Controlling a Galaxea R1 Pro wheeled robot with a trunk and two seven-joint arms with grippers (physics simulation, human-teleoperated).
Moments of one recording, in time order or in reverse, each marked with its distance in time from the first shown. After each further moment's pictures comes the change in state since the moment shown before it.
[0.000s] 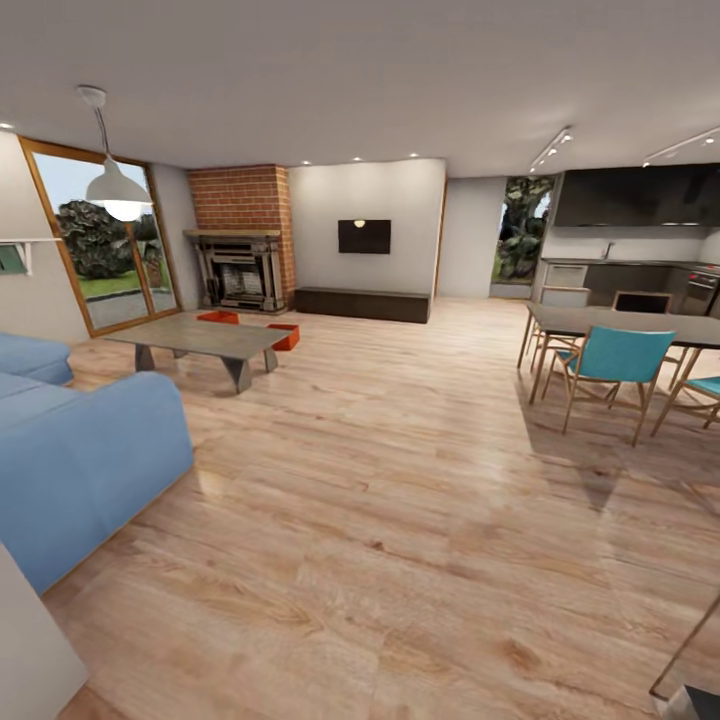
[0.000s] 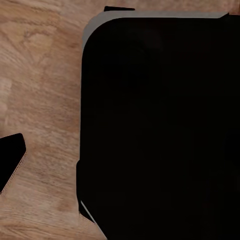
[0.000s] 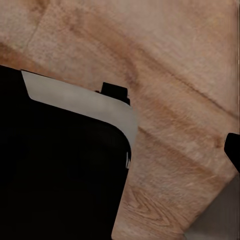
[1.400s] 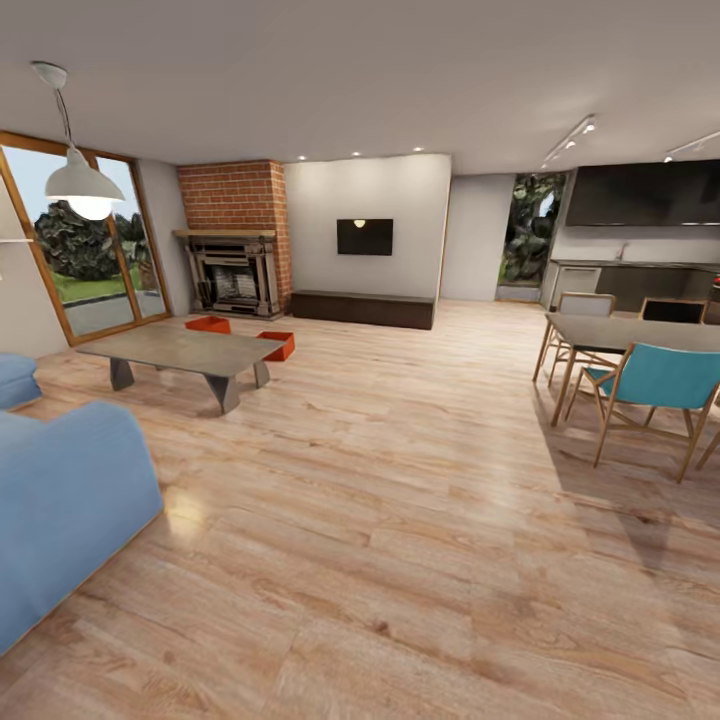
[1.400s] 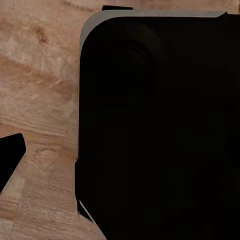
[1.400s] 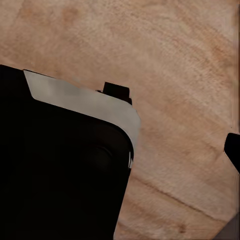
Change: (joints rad) left arm 0.000 0.002 0.000 0.000 0.001 0.003 -0.009; right arm 0.000 0.004 0.000 0.000 -0.001 0.003 0.000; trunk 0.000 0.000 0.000
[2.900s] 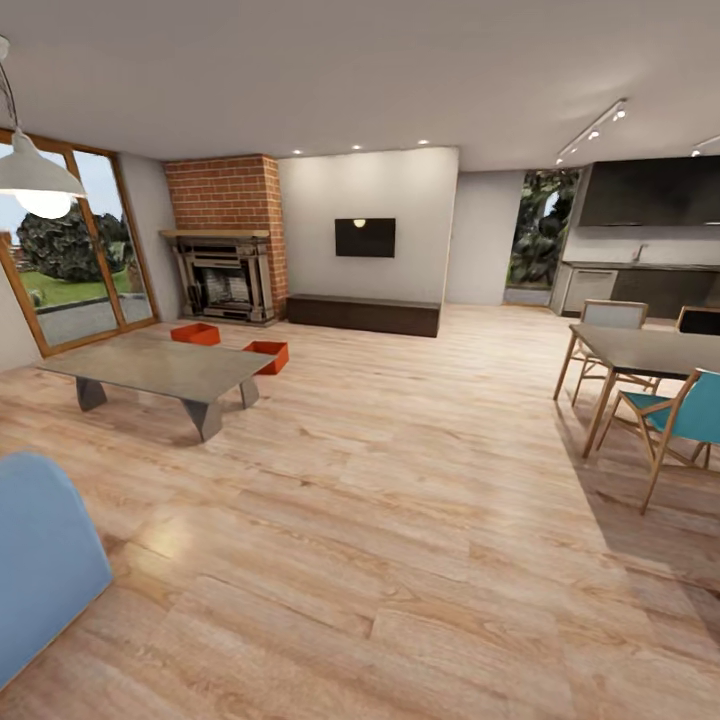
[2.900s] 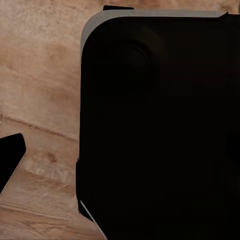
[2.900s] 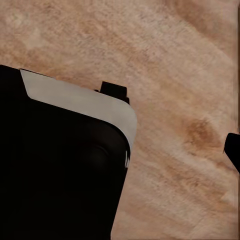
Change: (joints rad) left arm 0.000 0.002 0.000 0.000 0.000 0.000 0.000; right arm 0.000 -0.005 0.000 0.000 0.000 0.000 0.000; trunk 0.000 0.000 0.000
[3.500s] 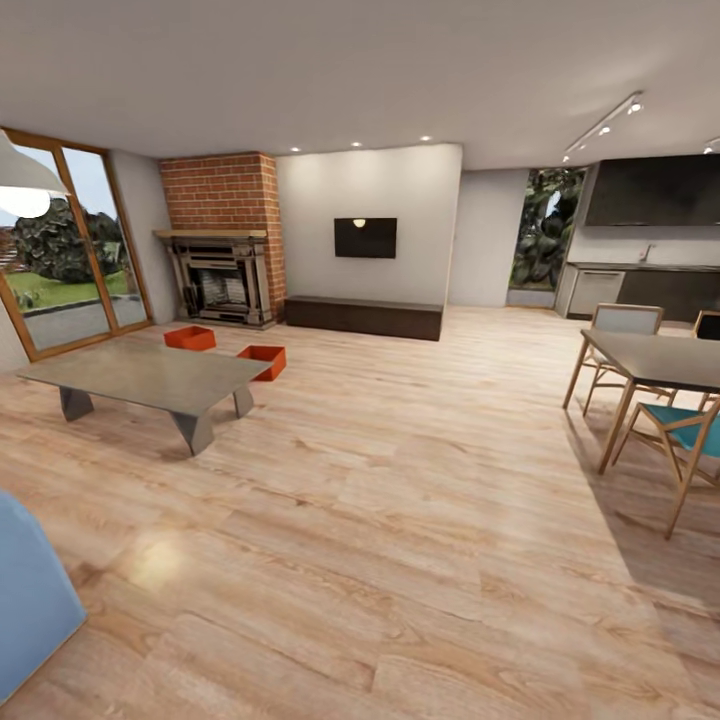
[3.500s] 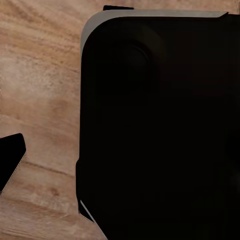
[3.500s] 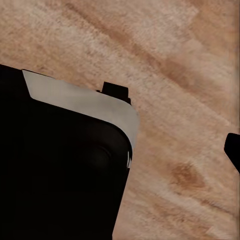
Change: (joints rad) left arm 0.000 0.000 0.000 0.000 0.000 0.000 0.000; right arm 0.000 0.003 0.000 0.000 0.001 0.000 0.000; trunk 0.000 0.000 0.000
